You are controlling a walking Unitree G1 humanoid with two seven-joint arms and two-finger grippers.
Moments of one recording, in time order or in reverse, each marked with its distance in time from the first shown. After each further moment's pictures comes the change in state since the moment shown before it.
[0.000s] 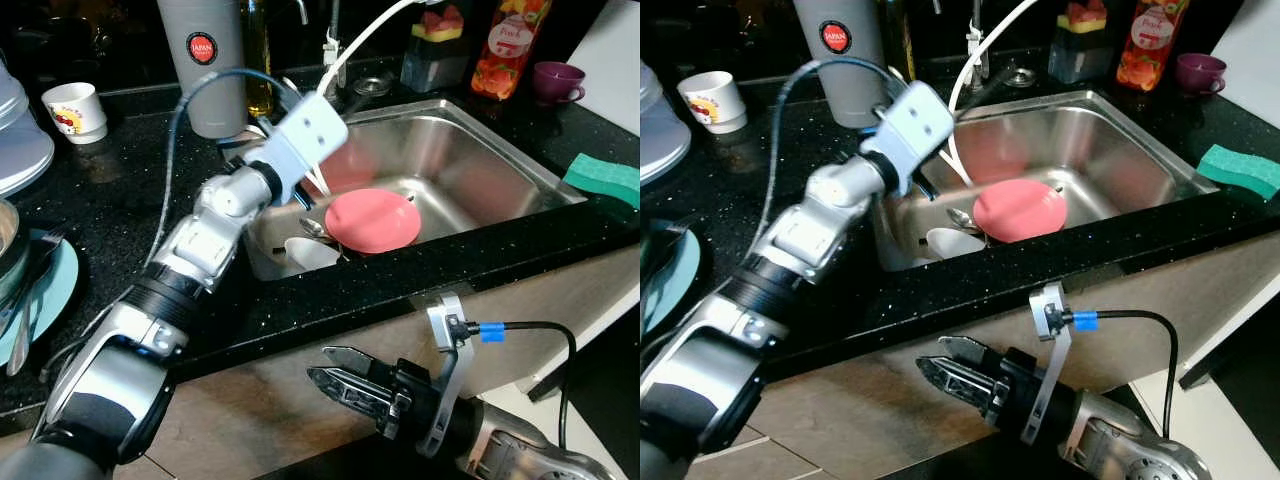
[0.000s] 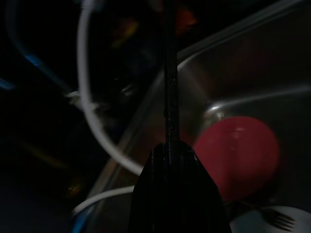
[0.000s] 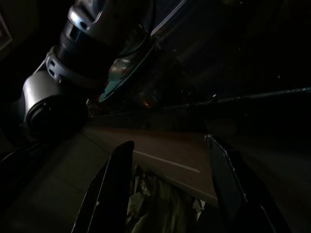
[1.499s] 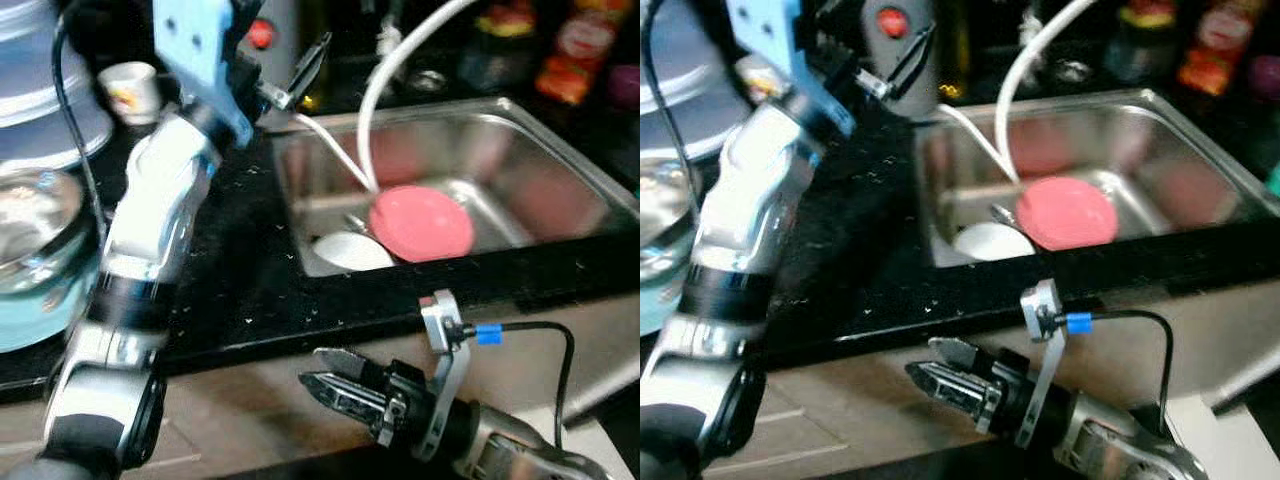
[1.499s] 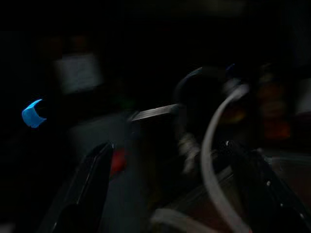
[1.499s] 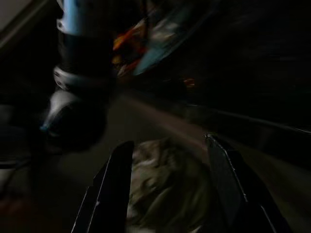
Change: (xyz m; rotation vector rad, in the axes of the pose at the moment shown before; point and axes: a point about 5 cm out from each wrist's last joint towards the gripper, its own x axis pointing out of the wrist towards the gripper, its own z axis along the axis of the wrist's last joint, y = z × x) left arm -0.073 0.054 0.047 -0.373 -0.446 0.323; right arm 0.007 0.009 0.001 -0.024 0.018 0.090
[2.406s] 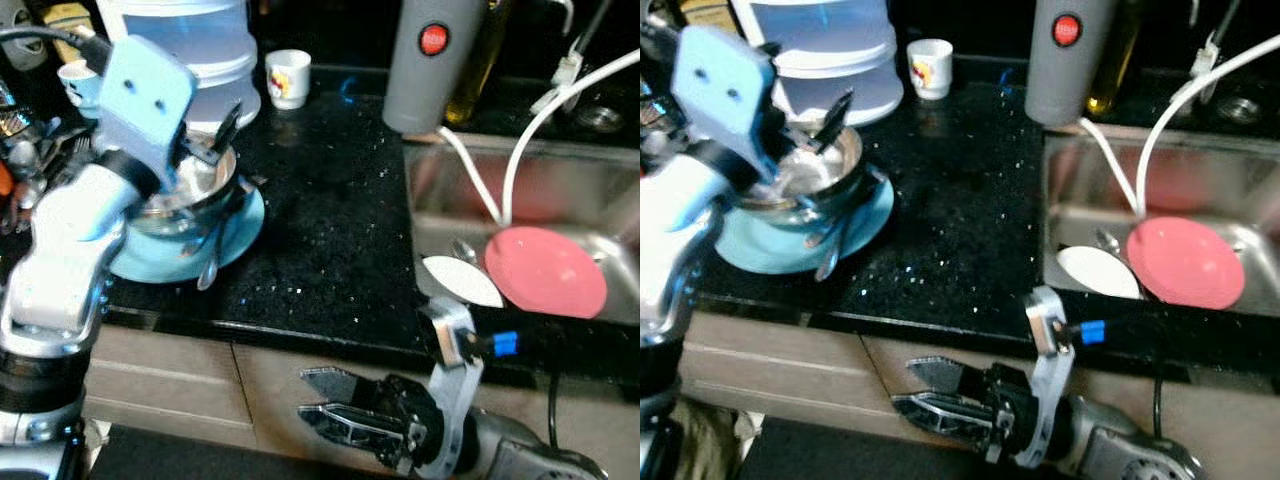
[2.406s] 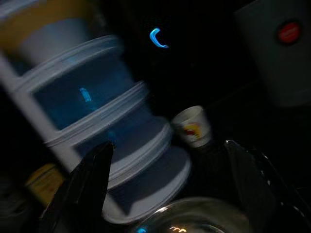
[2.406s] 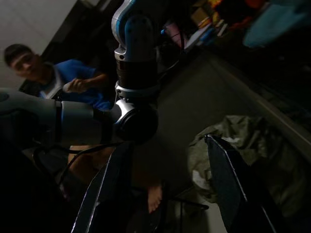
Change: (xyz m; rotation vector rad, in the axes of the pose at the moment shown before) left arm -0.047 0.031 0.018 0.375 0.282 0.118; right arm -0.004 0.007 0.001 0.066 -0.007 0.236
